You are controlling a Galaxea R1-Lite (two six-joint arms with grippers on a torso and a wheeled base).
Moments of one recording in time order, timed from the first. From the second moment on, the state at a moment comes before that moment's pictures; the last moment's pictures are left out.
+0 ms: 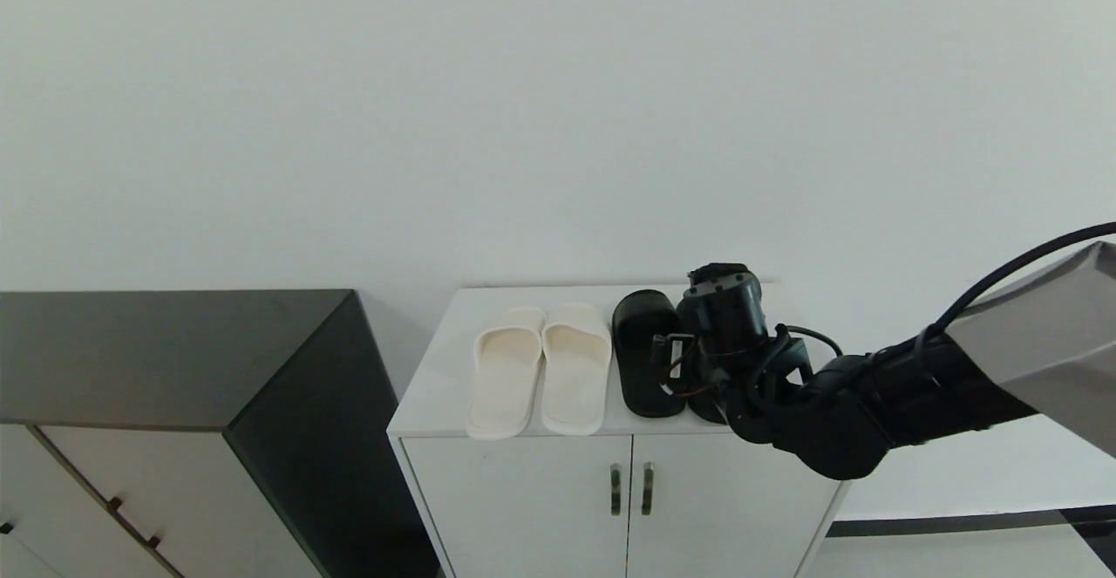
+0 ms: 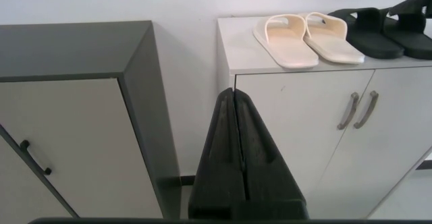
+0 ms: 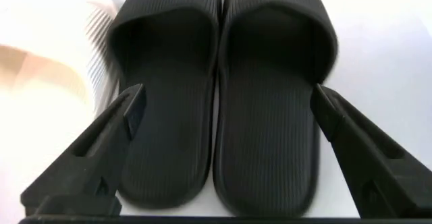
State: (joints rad) left arm 0.00 0.00 0.00 0.00 -0.01 0.01; right arm 0.69 2.10 -1.16 -0.49 -0.63 0.36
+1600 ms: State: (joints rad) left arm 0.00 0.00 0.00 0.00 -0.01 0.01; right arm 0.59 2.35 -1.48 -0.53 -0.64 0.21
